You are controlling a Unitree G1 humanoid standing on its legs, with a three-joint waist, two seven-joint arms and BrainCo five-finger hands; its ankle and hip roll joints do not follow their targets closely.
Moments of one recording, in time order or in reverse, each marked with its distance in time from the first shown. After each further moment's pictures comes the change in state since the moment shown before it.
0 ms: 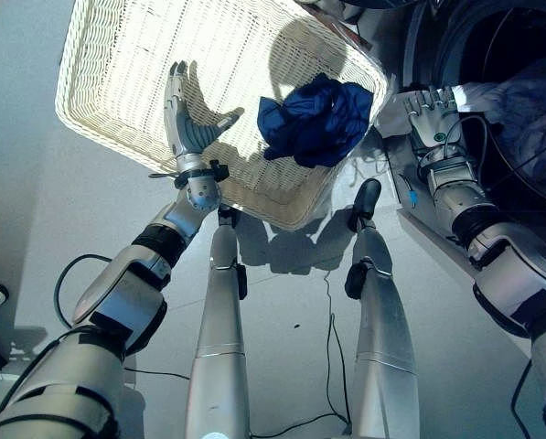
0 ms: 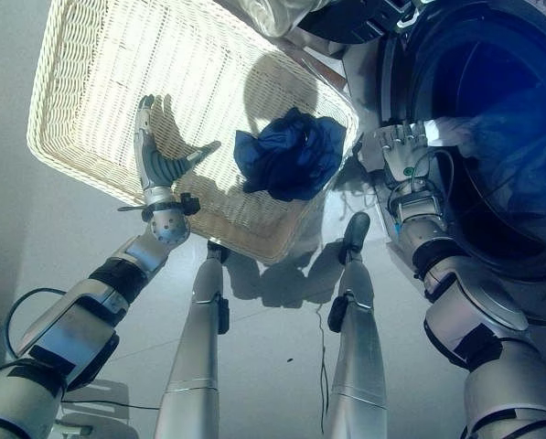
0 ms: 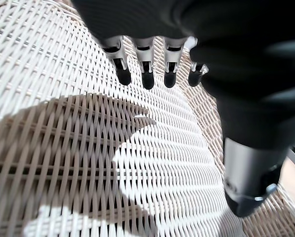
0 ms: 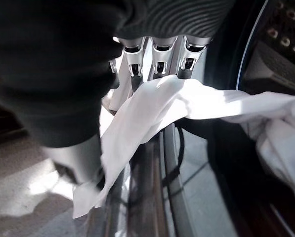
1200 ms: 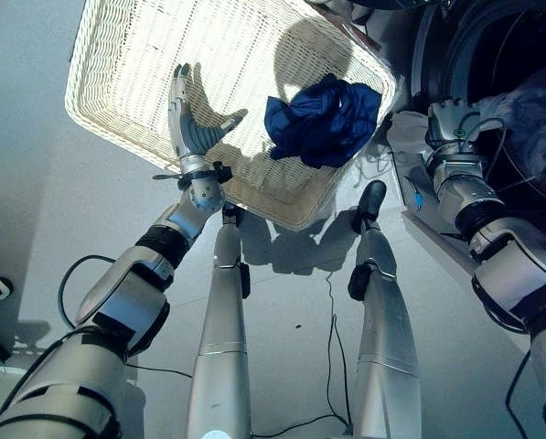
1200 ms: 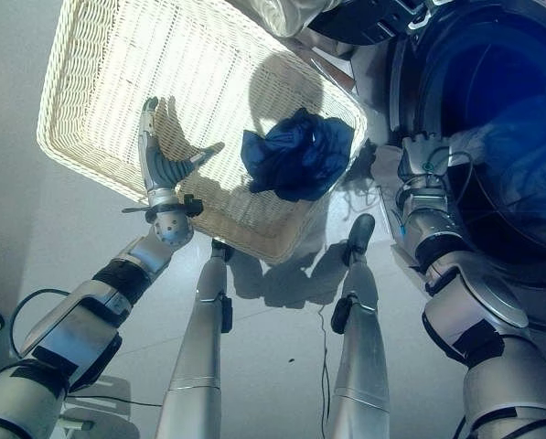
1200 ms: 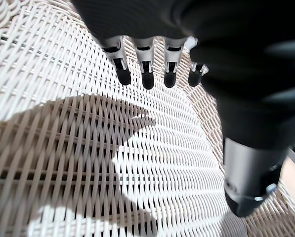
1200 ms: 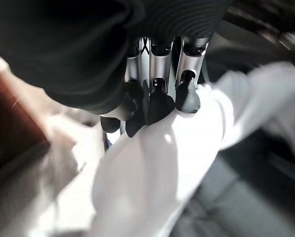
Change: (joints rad) left arm 0.008 -0.017 0.001 -0.003 0.001 0.000 0.002; right arm 0.011 0.004 -0.198 -0.011 0.650 -0.152 -0.071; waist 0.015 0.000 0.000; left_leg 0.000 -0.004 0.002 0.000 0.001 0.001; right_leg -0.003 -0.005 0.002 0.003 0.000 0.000
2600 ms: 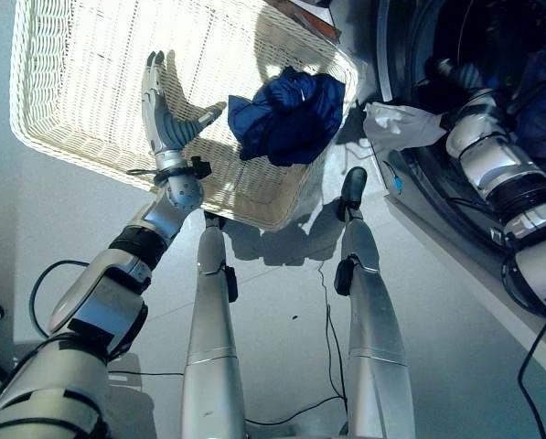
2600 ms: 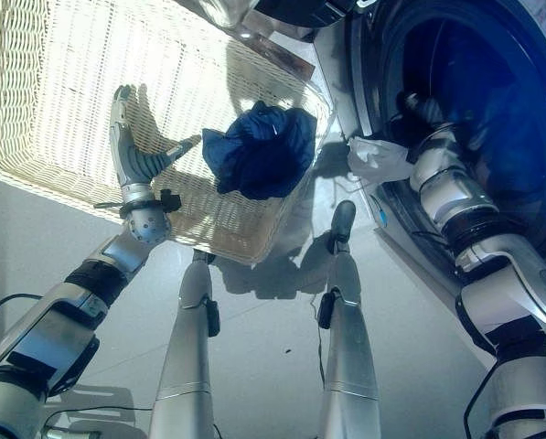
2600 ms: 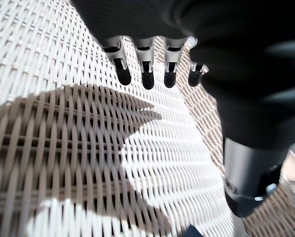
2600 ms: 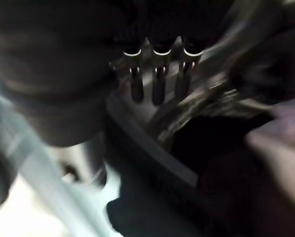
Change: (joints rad) left arm 0.023 0.115 0.035 -0.071 0.029 -0.002 -0.004; right arm -0.035 -0.156 0.009 -0.254 0.037 -0.104 -0.103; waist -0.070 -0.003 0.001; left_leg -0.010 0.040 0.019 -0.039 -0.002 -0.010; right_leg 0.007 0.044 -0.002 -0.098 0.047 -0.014
